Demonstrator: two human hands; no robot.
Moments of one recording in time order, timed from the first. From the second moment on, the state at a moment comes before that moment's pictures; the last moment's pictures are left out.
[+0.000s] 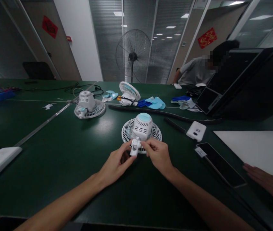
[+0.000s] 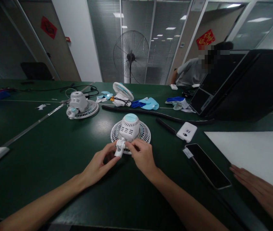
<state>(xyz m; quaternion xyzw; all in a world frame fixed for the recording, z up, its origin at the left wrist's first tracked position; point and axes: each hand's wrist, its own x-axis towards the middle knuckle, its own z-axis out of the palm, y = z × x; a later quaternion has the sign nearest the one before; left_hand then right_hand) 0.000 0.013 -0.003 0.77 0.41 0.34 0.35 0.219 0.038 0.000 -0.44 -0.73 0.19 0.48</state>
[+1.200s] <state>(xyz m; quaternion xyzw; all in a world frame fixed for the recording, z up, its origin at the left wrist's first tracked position) -0.001 0.012 -0.001 0.76 0.41 0.36 0.35 0.240 0.045 0.002 -0.28 -0.86 0.04 0.43</state>
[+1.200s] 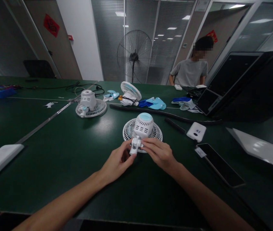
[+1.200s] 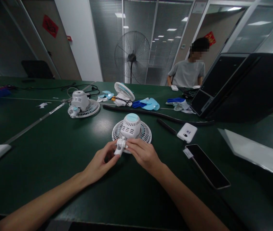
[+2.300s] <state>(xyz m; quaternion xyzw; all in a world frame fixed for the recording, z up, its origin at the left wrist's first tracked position) -0.001 0.011 -0.005 0.77 0.43 0.34 0.33 0.251 0.042 0.002 -0.36 -0.85 0.06 0.38</state>
